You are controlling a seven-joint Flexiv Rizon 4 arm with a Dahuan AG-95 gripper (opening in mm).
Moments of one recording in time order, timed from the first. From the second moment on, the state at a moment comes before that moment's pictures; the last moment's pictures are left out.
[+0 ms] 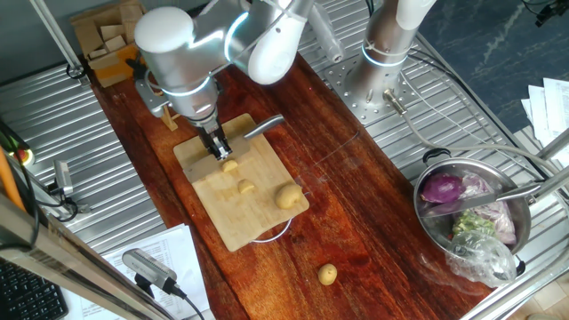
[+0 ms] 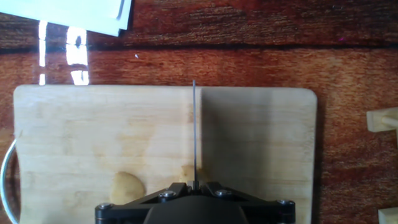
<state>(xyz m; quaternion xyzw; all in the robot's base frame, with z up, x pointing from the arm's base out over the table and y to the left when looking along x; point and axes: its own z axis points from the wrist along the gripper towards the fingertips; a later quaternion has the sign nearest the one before) 0.517 0.049 0.074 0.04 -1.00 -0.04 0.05</state>
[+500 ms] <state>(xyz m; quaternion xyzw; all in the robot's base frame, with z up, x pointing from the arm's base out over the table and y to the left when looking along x) 0.516 0.049 0.074 0.04 -1.00 -0.04 0.05</state>
